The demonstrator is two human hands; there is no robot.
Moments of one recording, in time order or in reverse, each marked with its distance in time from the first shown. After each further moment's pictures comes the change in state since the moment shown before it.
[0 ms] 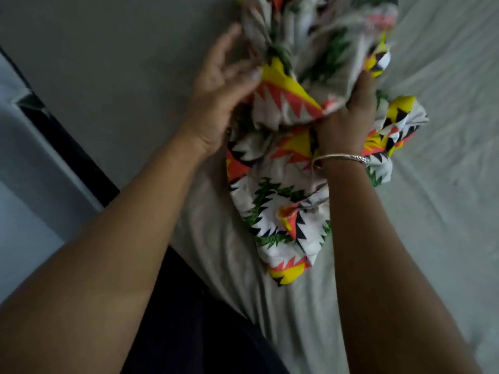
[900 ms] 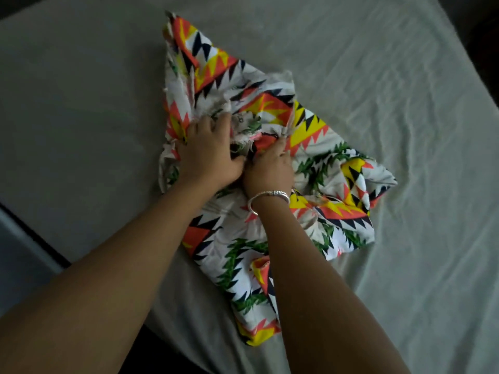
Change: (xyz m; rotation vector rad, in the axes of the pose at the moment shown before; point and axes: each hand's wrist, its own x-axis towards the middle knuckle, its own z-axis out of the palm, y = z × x) left_hand 0.038 -0.027 0.058 1.426 -0.026 0.054; right_hand 0.004 0.033 0.020 -0.624 -0.342 0.330
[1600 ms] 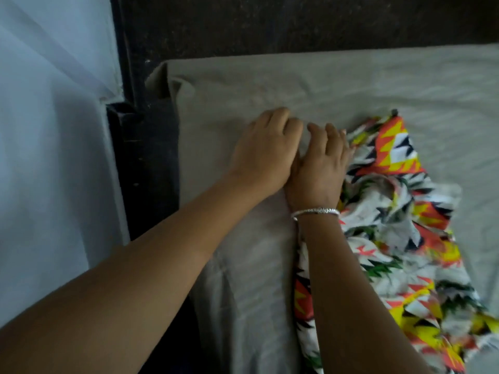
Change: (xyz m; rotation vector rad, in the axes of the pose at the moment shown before) left_hand 0.008 -0.194 -0.096 -0.032 0.471 0.037; right_hand -0.034 -0.204 0.094 -0.106 0.227 -0.803
